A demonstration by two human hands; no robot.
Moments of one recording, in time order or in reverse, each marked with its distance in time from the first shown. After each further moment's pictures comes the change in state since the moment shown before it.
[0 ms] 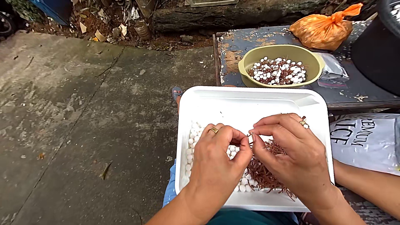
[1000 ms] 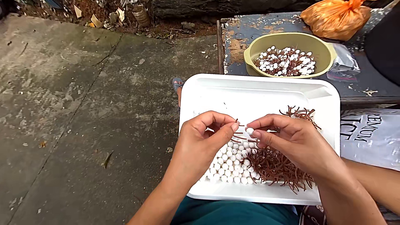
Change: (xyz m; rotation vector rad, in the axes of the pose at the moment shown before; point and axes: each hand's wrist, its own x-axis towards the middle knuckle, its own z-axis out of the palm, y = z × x) left_hand 0.010 -0.008 -0.034 -0.636 -0.174 -0.497; right_hand -0.002 0.015 -0.009 0.665 -0.408 0.526
